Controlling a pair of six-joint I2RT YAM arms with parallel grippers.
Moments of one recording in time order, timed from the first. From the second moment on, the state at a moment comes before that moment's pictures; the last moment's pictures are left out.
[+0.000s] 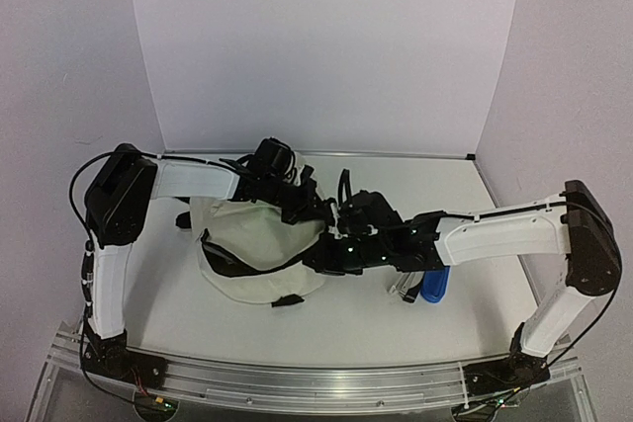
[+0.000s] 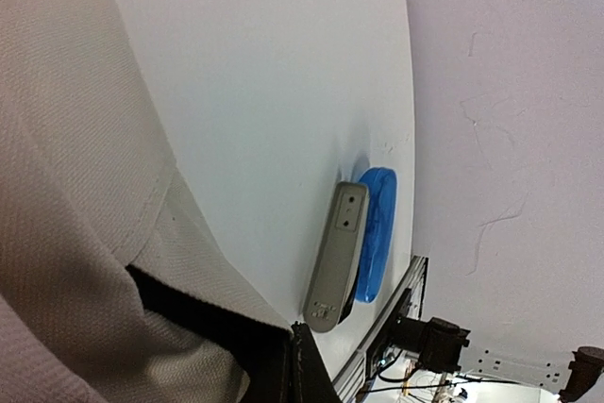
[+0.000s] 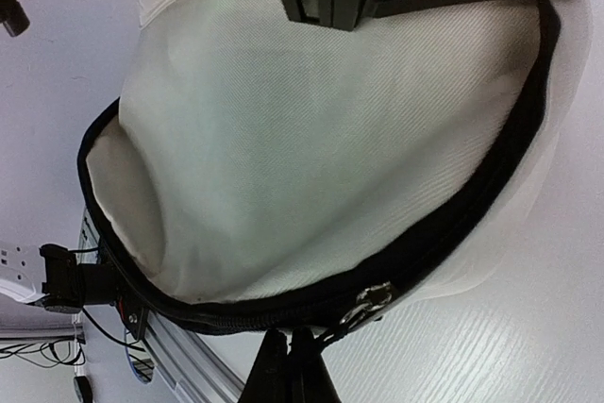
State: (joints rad) left arm -0.71 2.10 1.52 -0.12 0.60 -0.92; right arm 1.07 1.68 1.07 -0.05 -0.06 0.86
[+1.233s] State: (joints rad) left arm -0.69 2.45 2.00 0.02 0.43 -0.88; right arm 1.14 1.81 1.23 -0.08 0.15 0.81
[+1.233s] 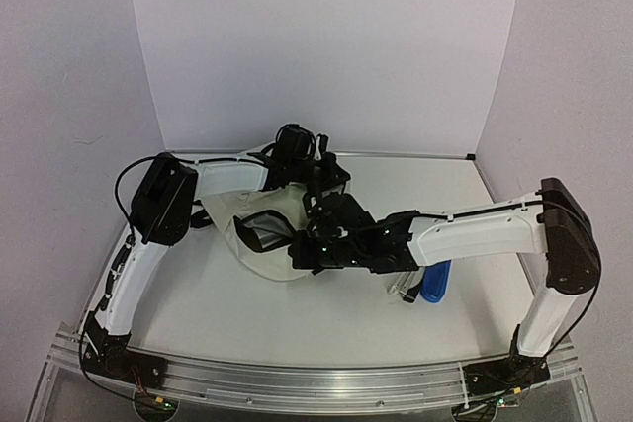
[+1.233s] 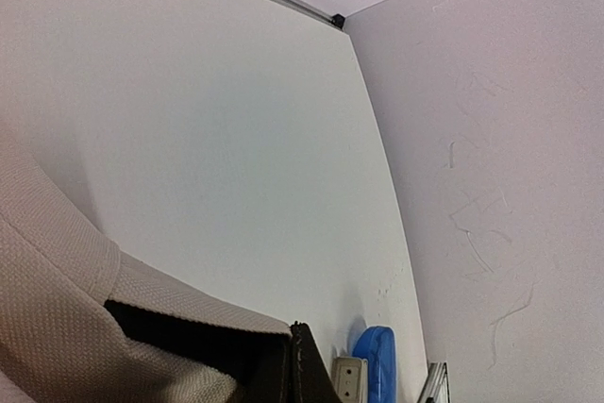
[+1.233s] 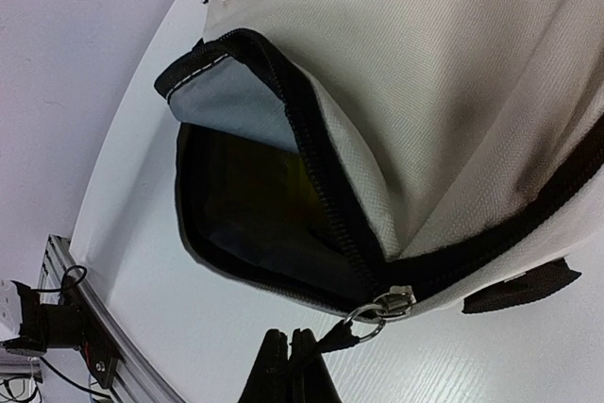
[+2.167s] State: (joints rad) left arm -0.58 2.03 1.76 -0.09 0.37 -0.49; right arm 1.08 1.76 1.16 -0.01 0.17 0.86
